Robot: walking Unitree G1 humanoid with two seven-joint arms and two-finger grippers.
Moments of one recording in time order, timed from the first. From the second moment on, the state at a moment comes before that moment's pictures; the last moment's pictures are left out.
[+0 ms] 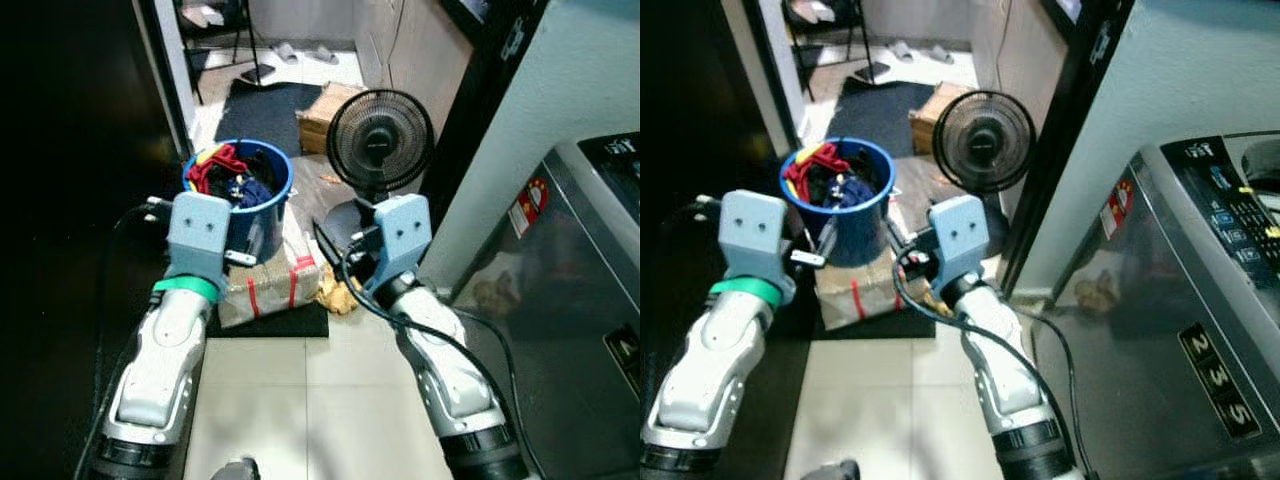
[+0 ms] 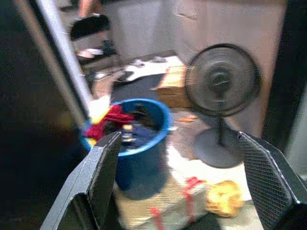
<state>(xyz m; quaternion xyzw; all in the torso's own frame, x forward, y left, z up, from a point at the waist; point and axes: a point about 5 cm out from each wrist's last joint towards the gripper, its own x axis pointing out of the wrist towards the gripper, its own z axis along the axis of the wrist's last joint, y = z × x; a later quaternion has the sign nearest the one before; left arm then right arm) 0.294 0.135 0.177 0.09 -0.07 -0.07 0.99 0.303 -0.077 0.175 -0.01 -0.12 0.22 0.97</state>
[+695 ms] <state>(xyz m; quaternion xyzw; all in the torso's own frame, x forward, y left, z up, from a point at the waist) 0.297 0.131 0.183 0.09 -0.08 -0.07 0.99 0.306 -0.087 0.176 -0.01 -0.12 0.21 0.97</state>
